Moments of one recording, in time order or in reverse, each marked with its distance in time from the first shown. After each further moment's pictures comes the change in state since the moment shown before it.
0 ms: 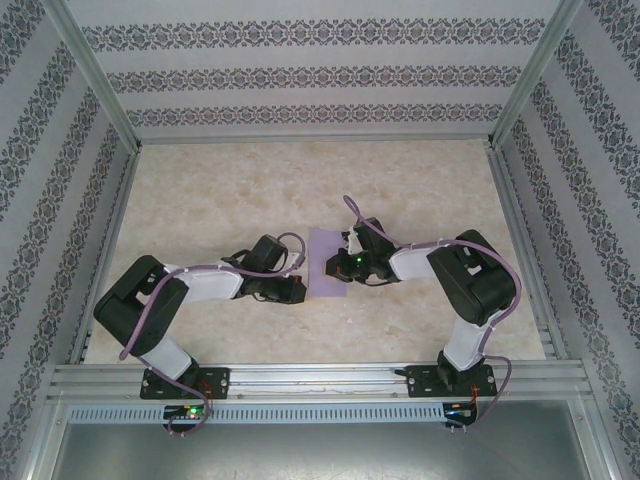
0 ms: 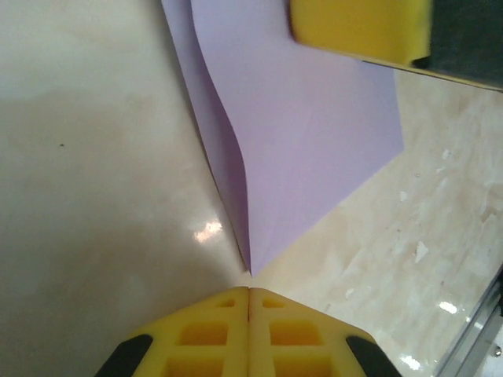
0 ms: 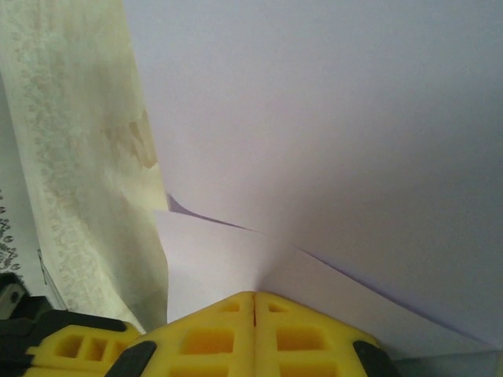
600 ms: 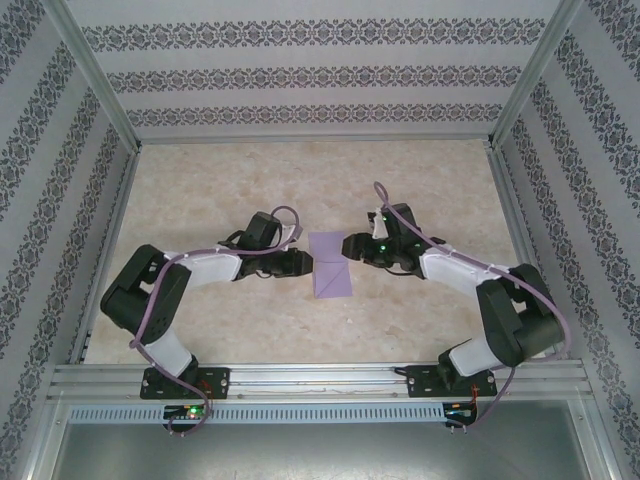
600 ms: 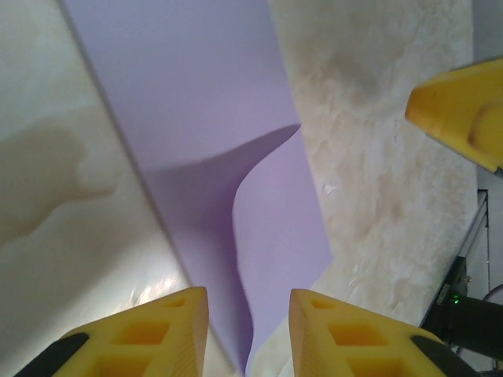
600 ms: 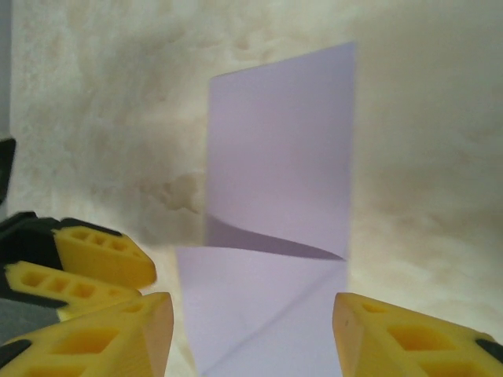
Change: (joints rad) left arm 0.106 0.107 0.130 0.139 0.101 -0.089; right arm -0.132 -0.328 -0.037 -0.234 0.132 -0.182
